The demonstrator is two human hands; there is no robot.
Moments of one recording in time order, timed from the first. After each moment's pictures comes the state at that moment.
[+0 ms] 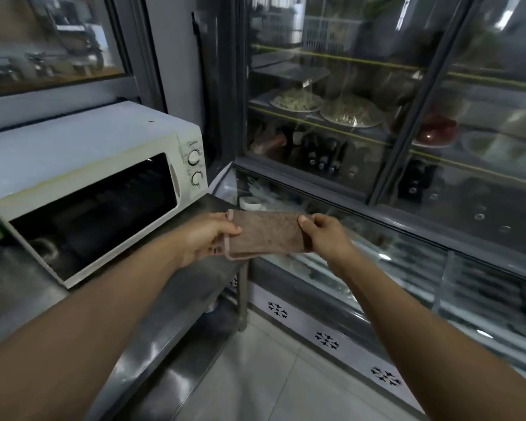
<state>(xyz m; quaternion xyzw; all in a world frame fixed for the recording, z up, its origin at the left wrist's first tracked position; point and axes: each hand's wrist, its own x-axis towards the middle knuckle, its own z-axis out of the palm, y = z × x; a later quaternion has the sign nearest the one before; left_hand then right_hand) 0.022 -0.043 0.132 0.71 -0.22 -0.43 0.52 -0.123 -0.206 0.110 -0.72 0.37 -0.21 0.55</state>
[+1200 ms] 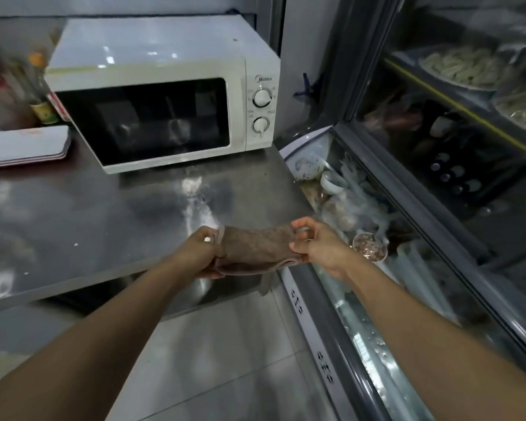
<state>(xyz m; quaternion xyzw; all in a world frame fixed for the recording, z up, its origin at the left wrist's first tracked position) -0.034 -0.118 0.006 0.74 0.19 -0.24 0.60 -0.041 -0.344 0.010 -0.75 0.11 0.18 0.62</state>
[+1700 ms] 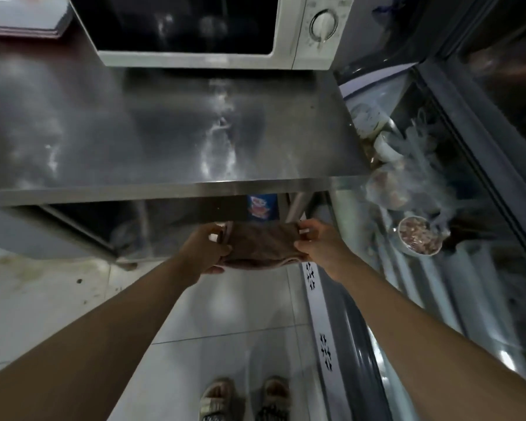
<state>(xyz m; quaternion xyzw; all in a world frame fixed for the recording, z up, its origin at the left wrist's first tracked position) -0.048 -0.123 -0.154 0.72 0.29 -0.23 0.59 -0.008 -0.338 -0.163 -0.78 0.13 0.25 0.56</state>
